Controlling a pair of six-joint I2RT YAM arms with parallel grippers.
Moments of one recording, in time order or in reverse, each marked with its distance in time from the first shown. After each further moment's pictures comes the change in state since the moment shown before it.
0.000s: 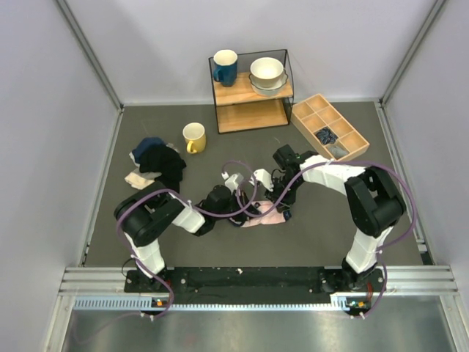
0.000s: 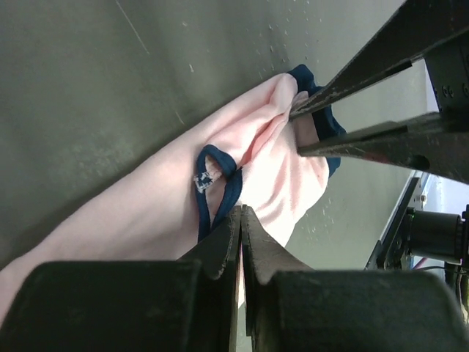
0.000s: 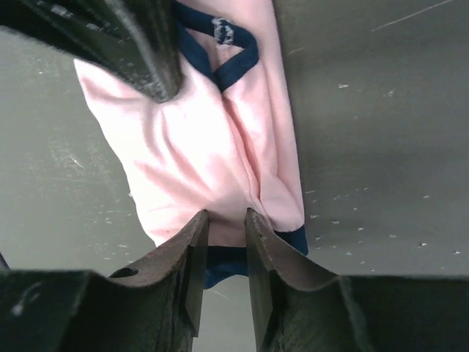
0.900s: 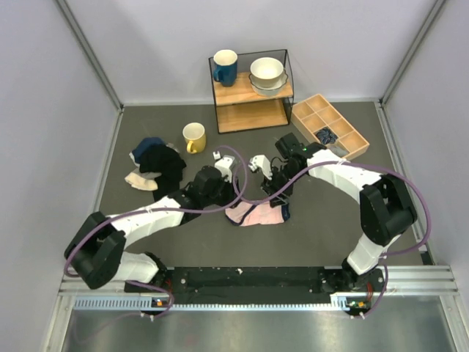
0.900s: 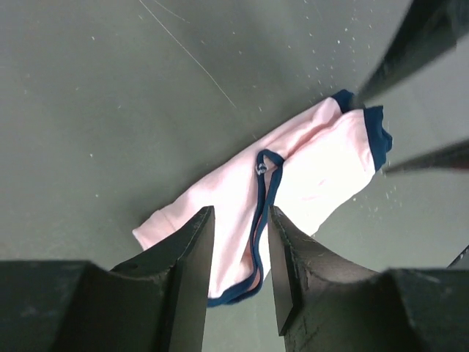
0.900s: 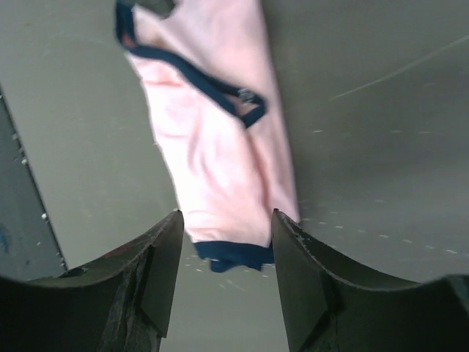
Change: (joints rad) left arm 0.068 -0.434 0.173 -0.732 -0.179 0.435; right arm -0.003 -0.101 0.064 -0.064 -0.151 0.081
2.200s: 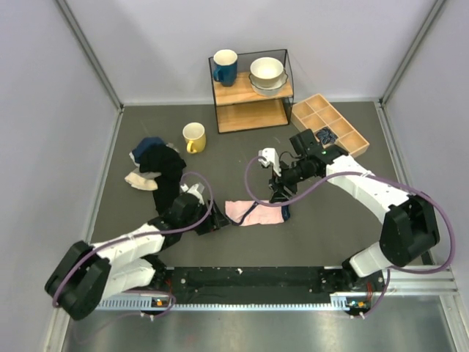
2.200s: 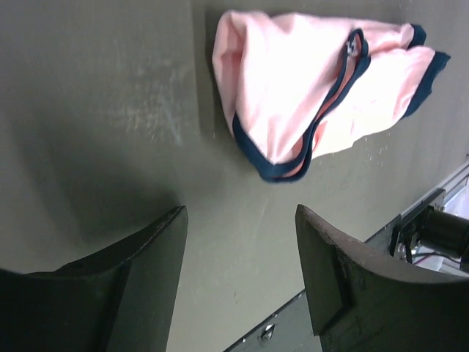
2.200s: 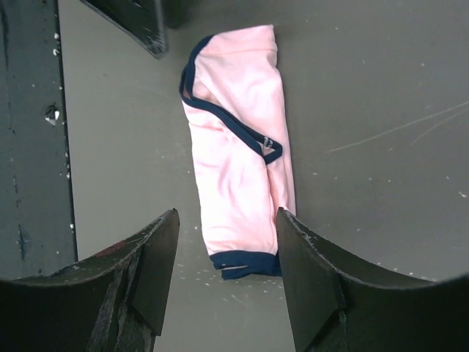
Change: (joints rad) left arm 0.104 -0.327 -0.415 -0.024 0.136 -0.476; right arm -0.044 -0.194 -0.036 0.065 -0.153 -0.047
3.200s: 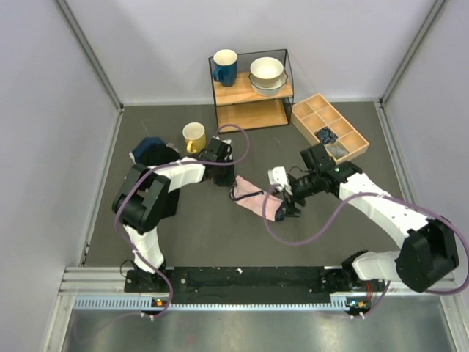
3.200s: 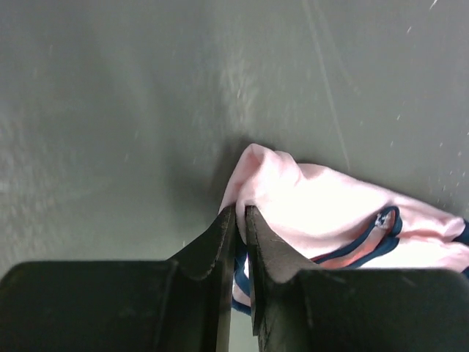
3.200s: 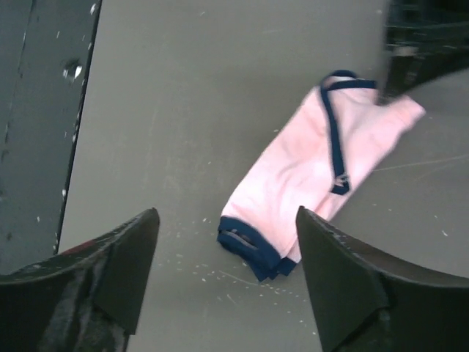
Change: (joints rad) left arm 0.100 0.795 0.813 -0.271 -0.072 0.373; right arm 0.000 -0.175 -0.143 0.016 -0.081 -0.194
